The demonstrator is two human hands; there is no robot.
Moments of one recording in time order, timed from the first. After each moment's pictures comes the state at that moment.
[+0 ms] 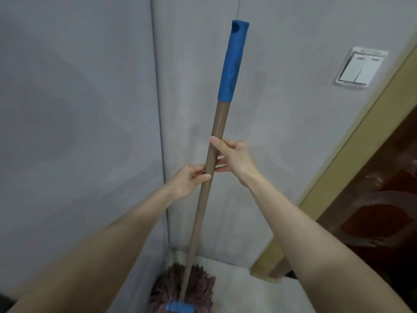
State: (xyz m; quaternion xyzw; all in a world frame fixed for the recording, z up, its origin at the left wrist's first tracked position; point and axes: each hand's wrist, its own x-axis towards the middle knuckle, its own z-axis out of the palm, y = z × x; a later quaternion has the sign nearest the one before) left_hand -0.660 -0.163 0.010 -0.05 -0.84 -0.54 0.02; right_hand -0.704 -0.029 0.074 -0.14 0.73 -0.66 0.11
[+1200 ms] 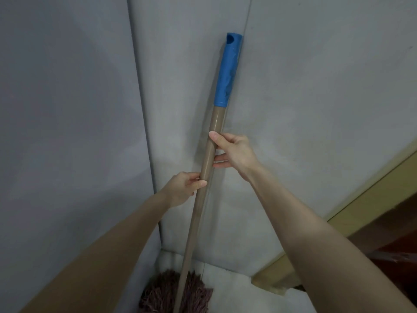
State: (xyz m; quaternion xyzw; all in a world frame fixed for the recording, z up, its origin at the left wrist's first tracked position) left_hand -0.782 -0.200 -0.112 0.05 -0.83 -0.56 -0.03; right_hand -0.843 -0.061 -0.012 -0.14 0.72 -0.65 0.17
